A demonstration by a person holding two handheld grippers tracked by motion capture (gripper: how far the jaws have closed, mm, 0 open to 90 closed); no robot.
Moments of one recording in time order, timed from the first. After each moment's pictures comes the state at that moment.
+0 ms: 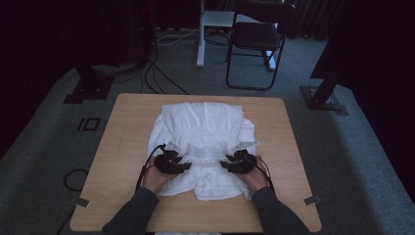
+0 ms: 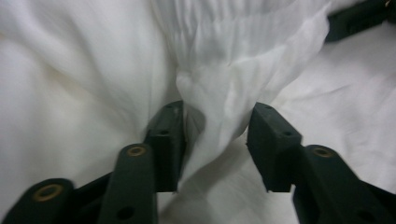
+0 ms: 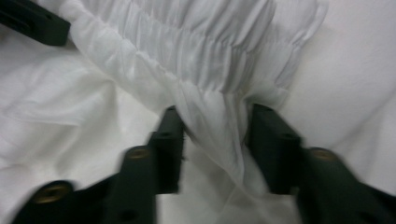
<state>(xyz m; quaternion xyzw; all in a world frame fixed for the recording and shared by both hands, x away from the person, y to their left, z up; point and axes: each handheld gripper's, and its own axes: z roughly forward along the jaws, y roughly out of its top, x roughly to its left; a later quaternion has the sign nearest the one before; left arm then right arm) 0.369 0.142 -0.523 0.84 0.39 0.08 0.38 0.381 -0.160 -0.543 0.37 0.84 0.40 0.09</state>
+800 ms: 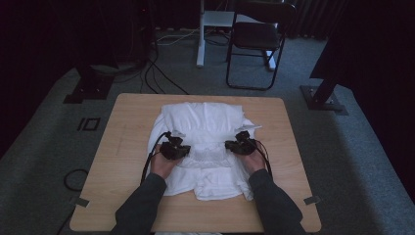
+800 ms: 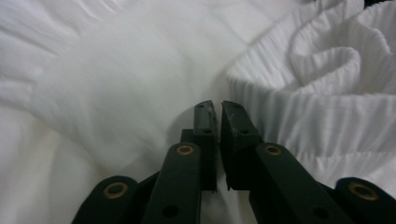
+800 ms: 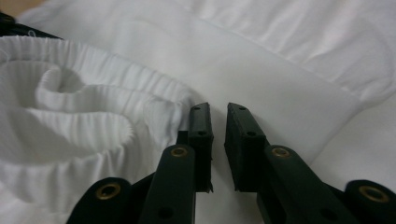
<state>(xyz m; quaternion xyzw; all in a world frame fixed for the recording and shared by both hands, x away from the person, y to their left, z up) 0.407 0.127 -0.523 0.83 0.39 0.11 0.37 0.436 -0.167 -0.529 0.42 0.80 0.42 0.09</state>
